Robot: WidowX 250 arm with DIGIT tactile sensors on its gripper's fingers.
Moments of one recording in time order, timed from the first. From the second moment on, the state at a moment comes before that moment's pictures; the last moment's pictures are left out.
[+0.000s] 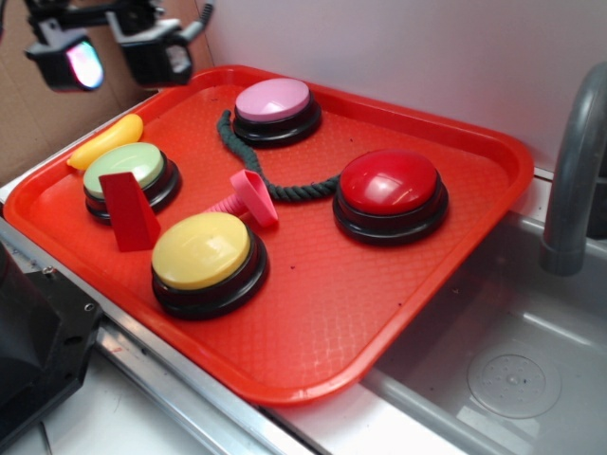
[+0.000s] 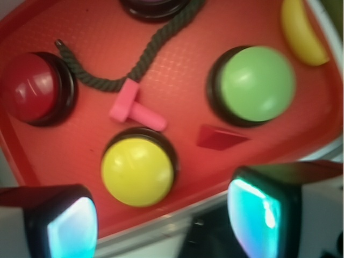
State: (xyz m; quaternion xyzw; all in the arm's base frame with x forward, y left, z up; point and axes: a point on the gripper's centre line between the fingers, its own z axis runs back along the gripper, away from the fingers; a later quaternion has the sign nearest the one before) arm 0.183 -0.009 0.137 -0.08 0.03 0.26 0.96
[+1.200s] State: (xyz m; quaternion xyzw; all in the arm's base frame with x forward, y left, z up) arm 0.240 -0.018 0.033 -0.12 0.15 0.34 0.92
